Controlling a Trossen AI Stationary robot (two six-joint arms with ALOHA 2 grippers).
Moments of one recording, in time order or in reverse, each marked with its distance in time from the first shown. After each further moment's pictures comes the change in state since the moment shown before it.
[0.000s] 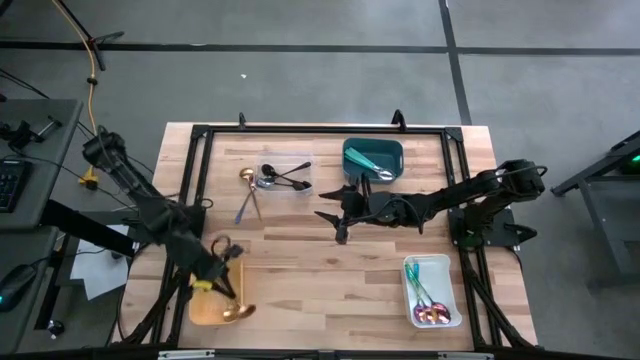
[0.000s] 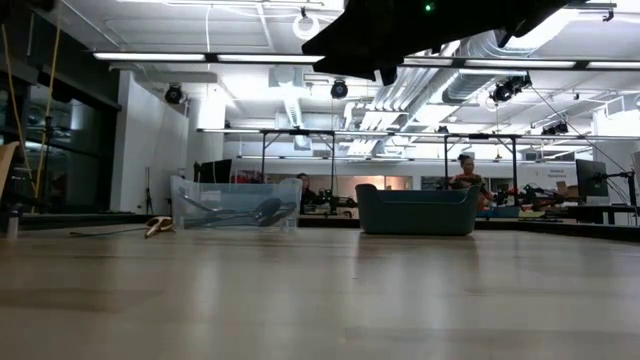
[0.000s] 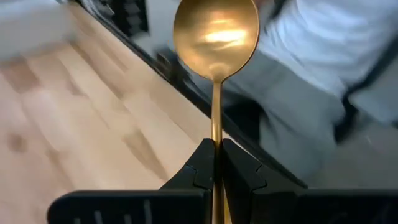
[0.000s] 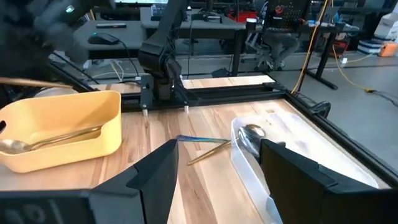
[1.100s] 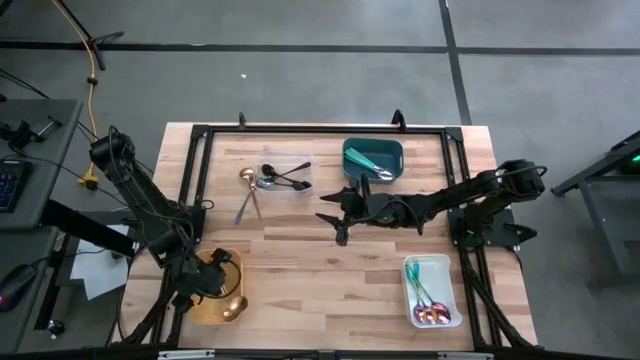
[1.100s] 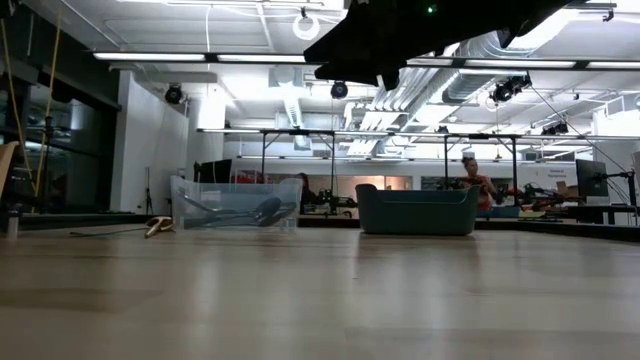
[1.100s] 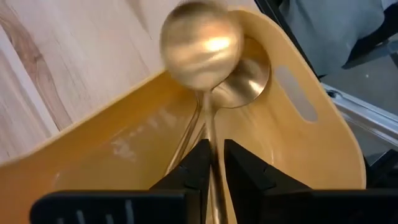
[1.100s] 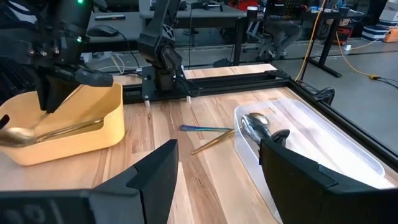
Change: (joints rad) left arm -0.171 0.172 -0.002 -0.322 -0.034 -0.395; right arm 0.009 0.001 0.000 -0.042 0.002 0.044
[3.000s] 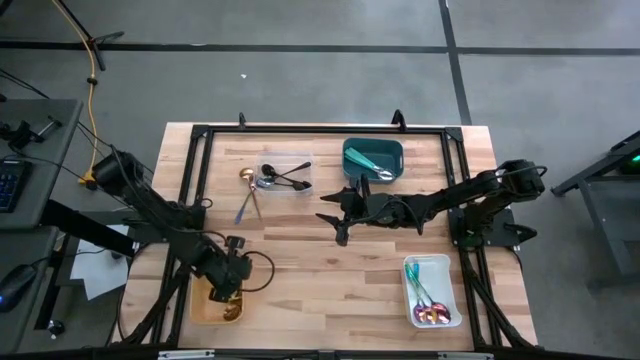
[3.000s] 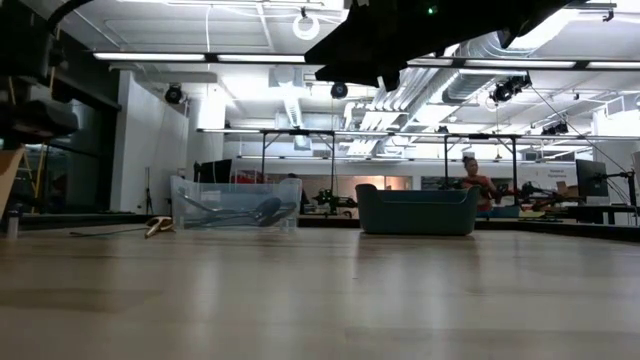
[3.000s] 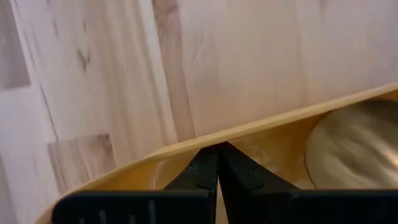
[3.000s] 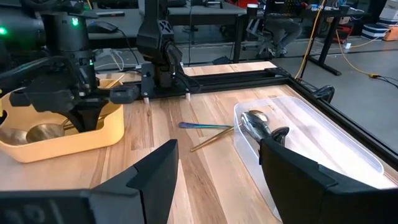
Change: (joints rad) left arm 0.205 0.314 0.097 -0.106 -0.117 -0.086; right arm 0.000 0.000 0.000 -0.012 0.001 0.000
